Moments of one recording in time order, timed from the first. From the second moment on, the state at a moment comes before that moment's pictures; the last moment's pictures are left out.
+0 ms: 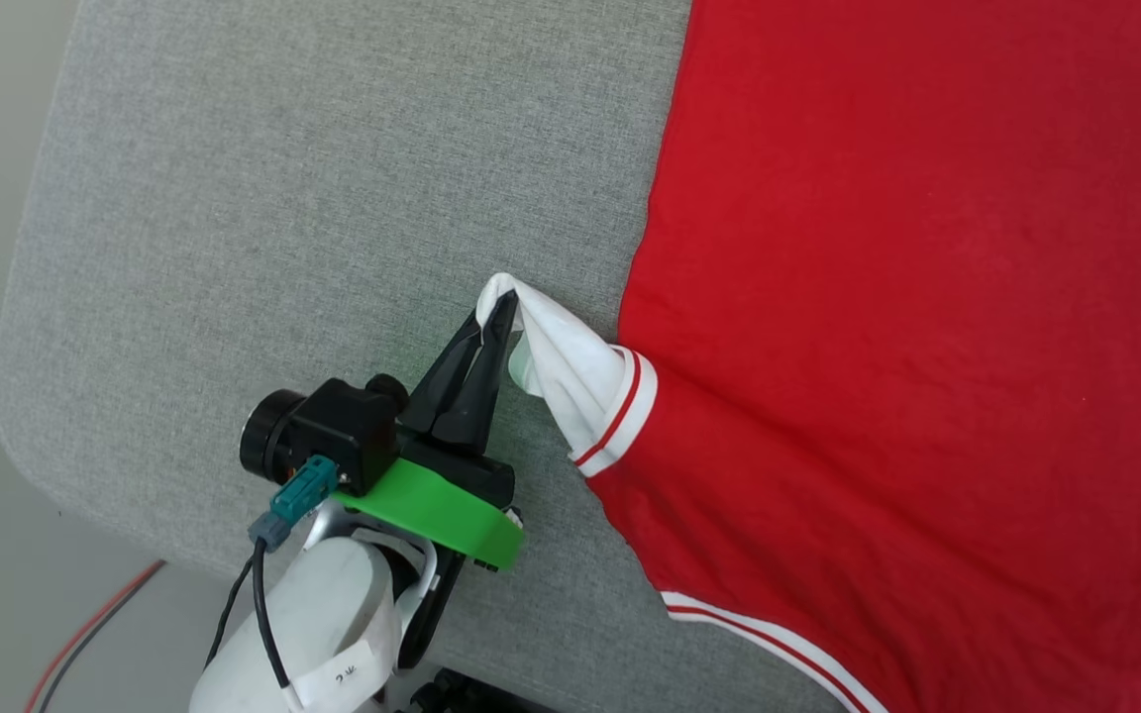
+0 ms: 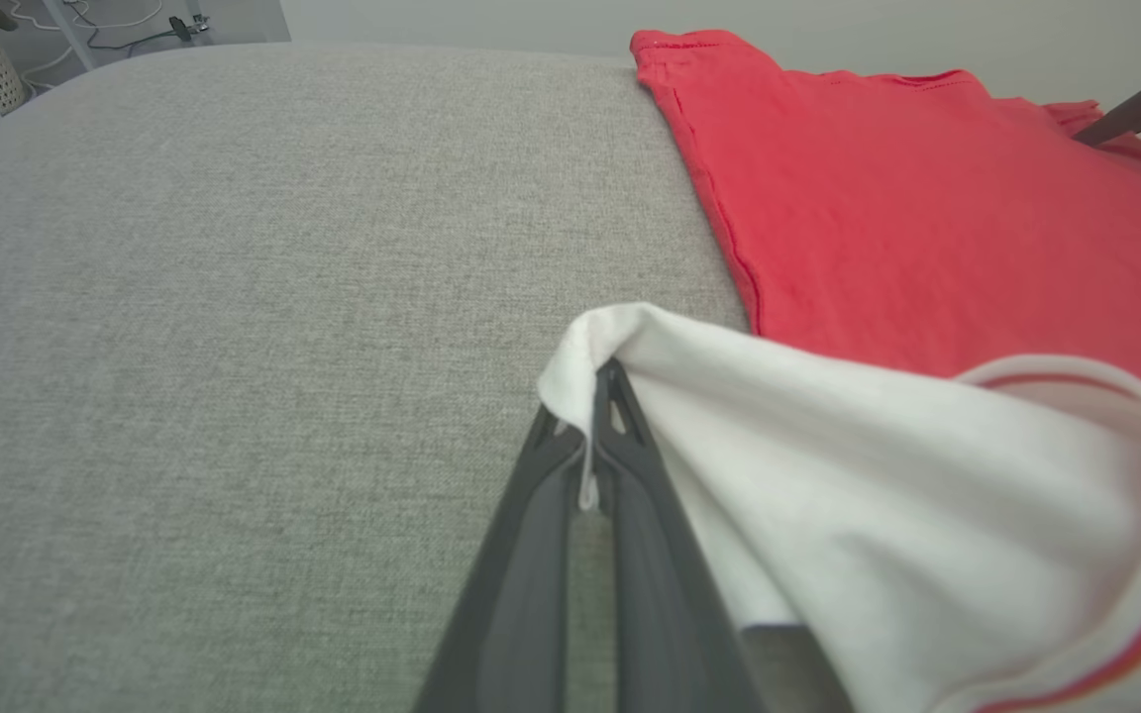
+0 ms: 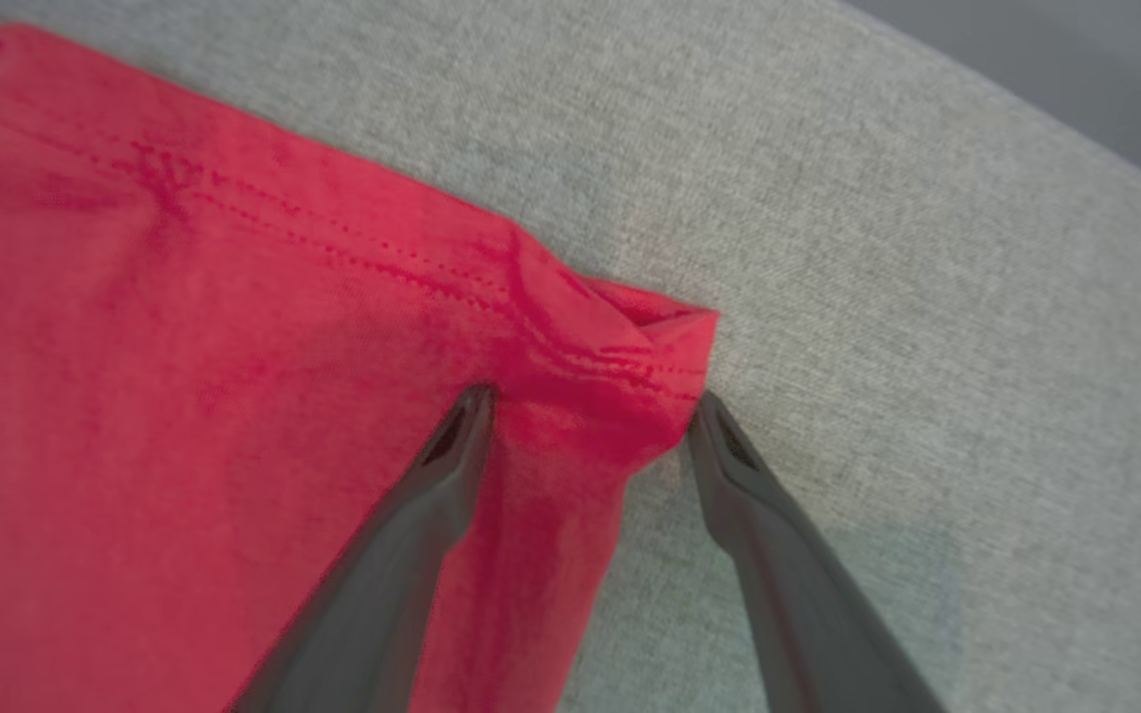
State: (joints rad) left arm -0.36 0.29 -0.54 0.02 -0.48 0.05 -0.26; right arm -1.11 -0.70 0.31 0.54 0.54 0.13 1.06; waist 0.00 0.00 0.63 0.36
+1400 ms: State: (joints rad) left arm -0.06 0.41 -0.46 0.03 -0.48 0.10 -0.20; right arm 0.20 -0.81 0.02 0.08 0.82 0.13 0.57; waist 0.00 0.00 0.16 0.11
